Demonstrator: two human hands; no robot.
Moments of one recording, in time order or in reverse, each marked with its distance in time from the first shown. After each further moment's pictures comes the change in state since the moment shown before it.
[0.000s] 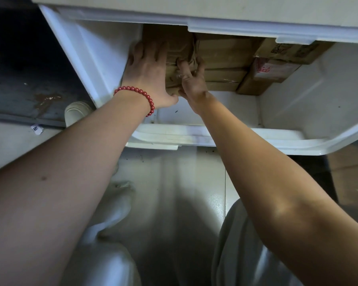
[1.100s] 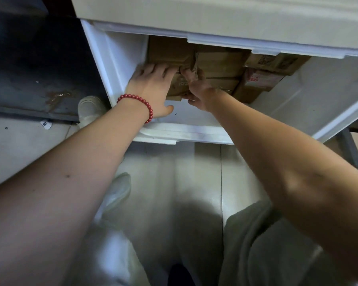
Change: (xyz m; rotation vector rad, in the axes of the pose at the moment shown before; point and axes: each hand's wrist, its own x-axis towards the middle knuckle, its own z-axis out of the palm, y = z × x) left_hand -0.057 -0.006 -0.011 0.104 -0.011 0.223; right_hand -0.053 -0.020 -0.016 -0.173 -0.019 0.201
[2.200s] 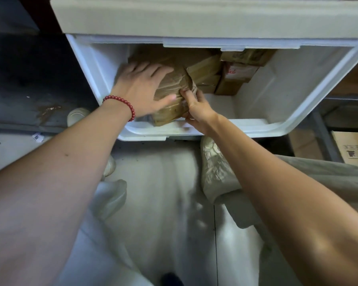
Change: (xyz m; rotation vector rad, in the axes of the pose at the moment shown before) left_hand 0.022 0.006 -0.011 0.045 0.162 0.079; right_hand -0.041 0.030 -0.039 0.243 -0.045 -0.092
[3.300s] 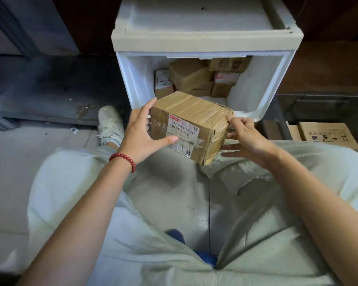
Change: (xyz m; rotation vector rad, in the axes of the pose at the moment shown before) left_hand -0.178 0.102 -0.105 -1.025 0.044 -0.475; right_hand -0.241 -0.022 -0.082 -0.256 0.040 0.074
